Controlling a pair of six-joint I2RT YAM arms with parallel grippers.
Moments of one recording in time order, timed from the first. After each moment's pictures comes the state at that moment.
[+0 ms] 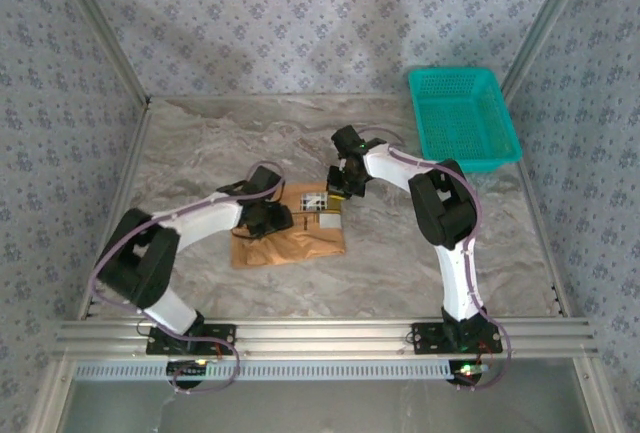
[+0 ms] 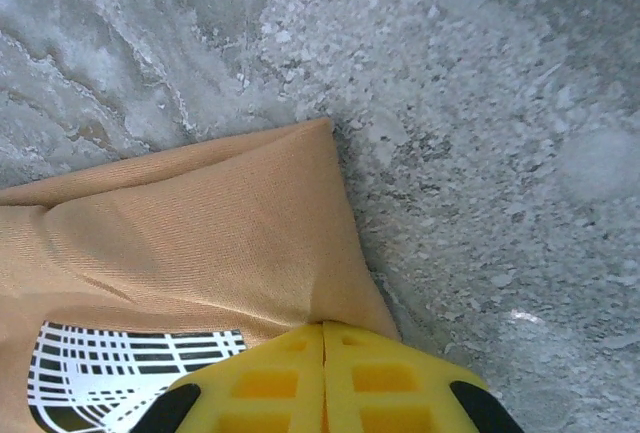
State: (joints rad) left arm -0.56 1.53 0.85 -0.49 0.09 -0.82; right arm 0.53 2.13 1.54 -0.66 -0.24 0.67
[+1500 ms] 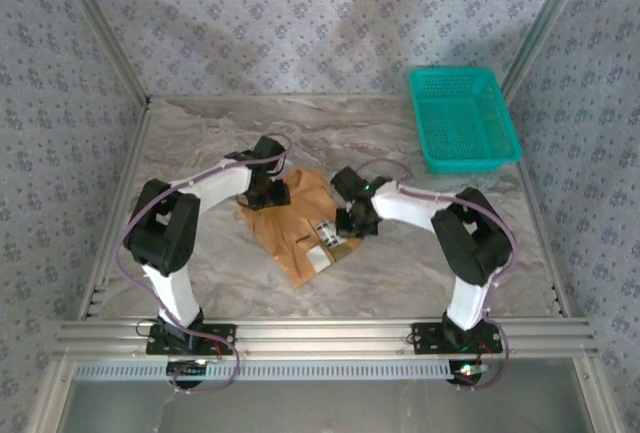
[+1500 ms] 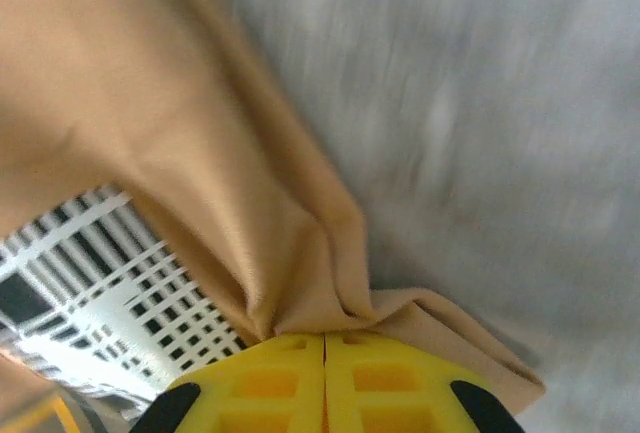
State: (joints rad) left arm -0.49 1.84 1.26 -0.67 0.04 -0.56; right arm 0.74 1.77 1.07 -0.65 -0.10 0.70
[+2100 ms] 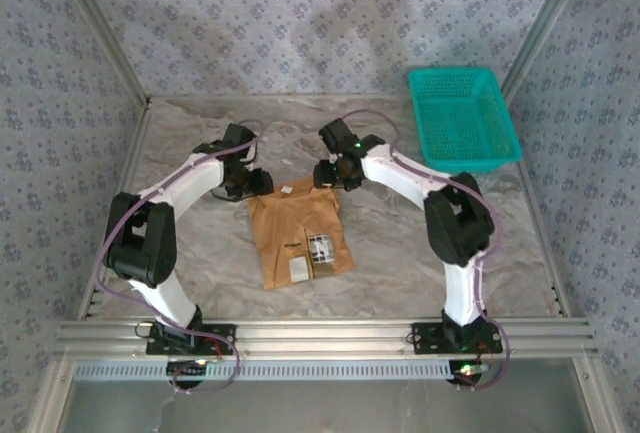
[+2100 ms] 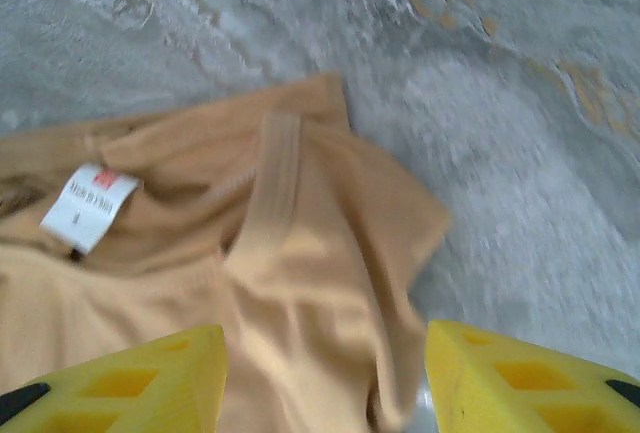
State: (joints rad) left arm -0.34 1.70 1.22 -0.75 0.15 -0.47; right arm 0.63 2.00 1.59 -0.71 -0.04 0.51
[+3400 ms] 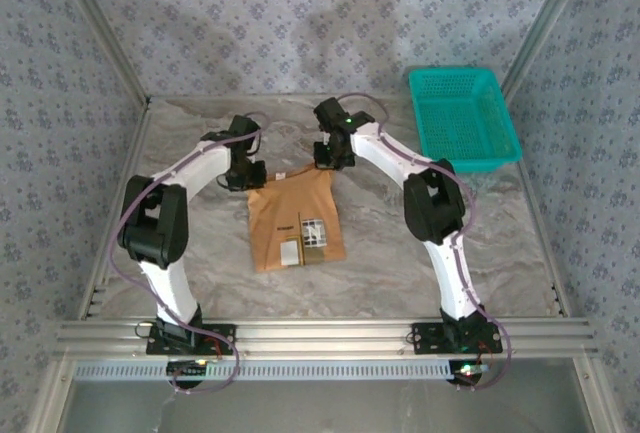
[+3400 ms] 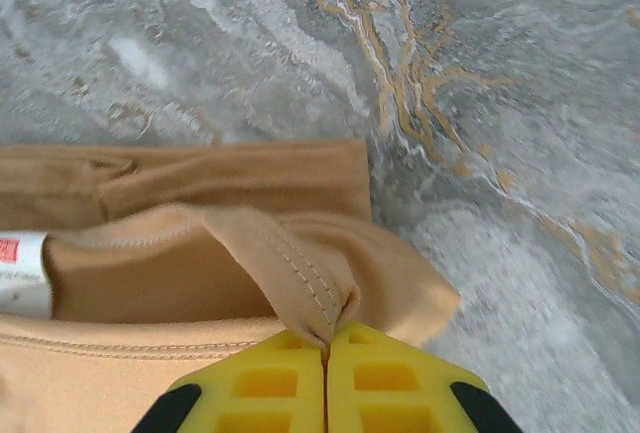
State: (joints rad) left arm -0.31 1.86 1.37 -0.80 0.04 -0.41; right arm 0.57 2.27 1.99 -0.89 -0.09 0.45
